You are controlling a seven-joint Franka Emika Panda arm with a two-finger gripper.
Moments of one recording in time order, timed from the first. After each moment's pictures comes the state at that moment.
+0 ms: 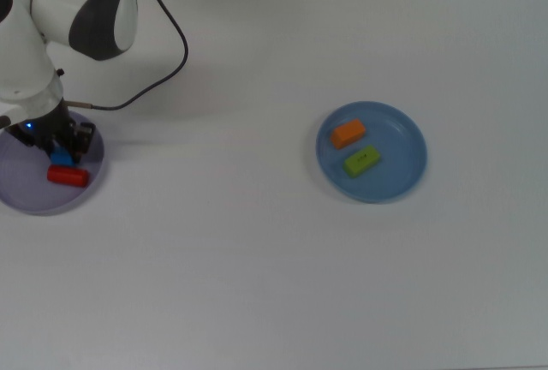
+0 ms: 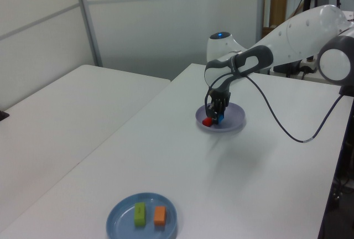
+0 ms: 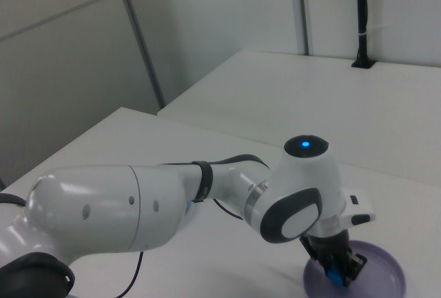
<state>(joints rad) -0.40 0.51 0.02 -1.66 -0.06 2.27 -0.24</state>
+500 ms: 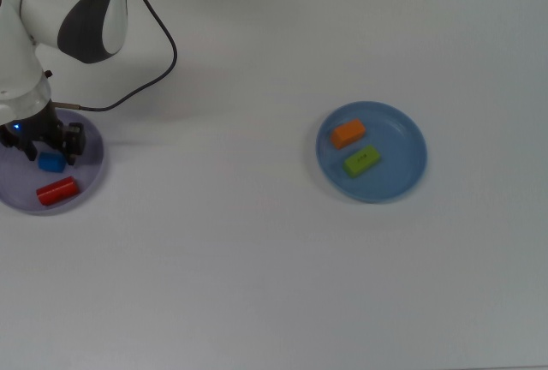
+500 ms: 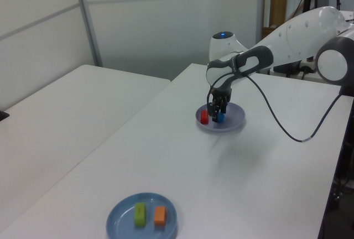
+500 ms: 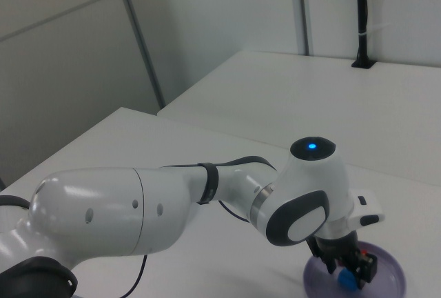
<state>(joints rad) -0.42 0.52 0.02 -1.64 -0.06 2.28 -0.27</state>
